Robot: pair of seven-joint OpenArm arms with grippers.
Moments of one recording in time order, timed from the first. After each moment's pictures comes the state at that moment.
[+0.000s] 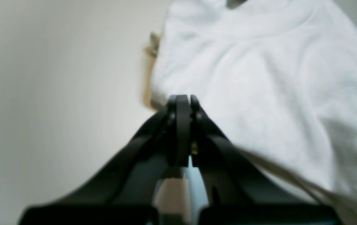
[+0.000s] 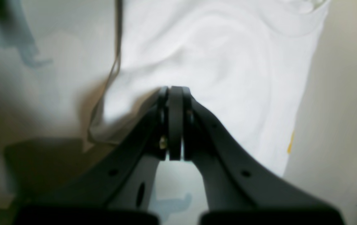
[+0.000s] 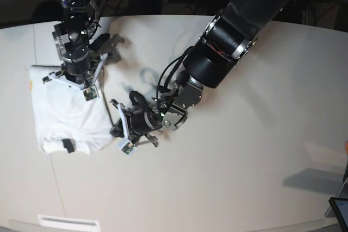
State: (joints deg) left arm -33.1 5.9 39.8 35.9 -17.9 -23.7 7.5; right arm -15.8 -4.0 4.6 107.9 -27.0 19.8 -43.1
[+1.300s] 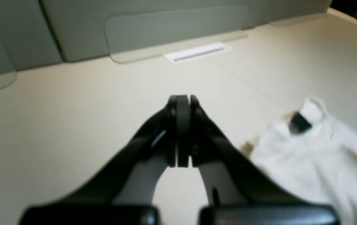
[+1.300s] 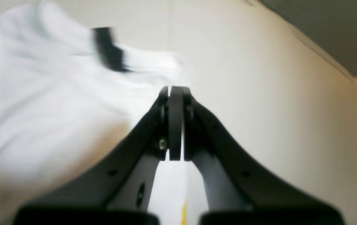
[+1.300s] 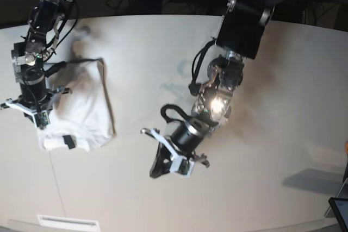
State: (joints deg) left arm -15.4 -5.4 21.3 79.5 -10.6 -13.2 8.4; right arm -4.8 0.5 26.2 98.8 -27.4 30.3 -15.0
